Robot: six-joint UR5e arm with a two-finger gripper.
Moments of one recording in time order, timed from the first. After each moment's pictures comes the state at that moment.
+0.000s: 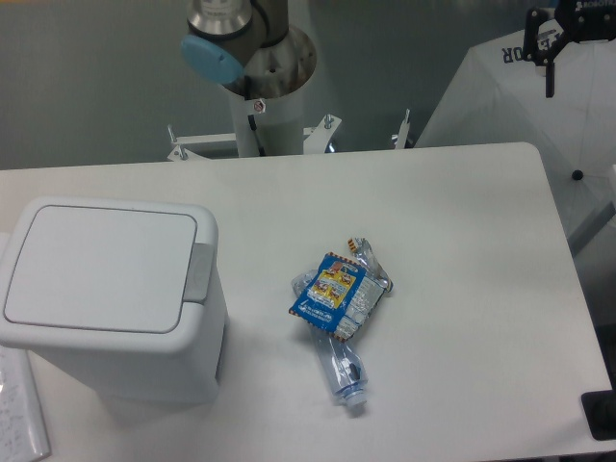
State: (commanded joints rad) arm 3.10 -1.61 -1.50 -1.12 1.09 1.43
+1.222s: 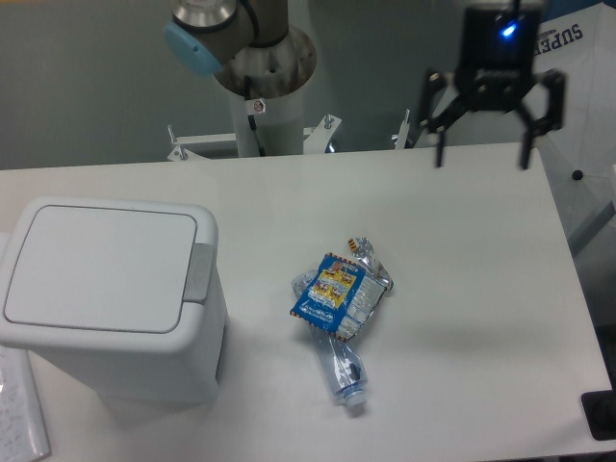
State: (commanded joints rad) arm 2.74 -1.61 -1.56 -1.08 1.08 0.54
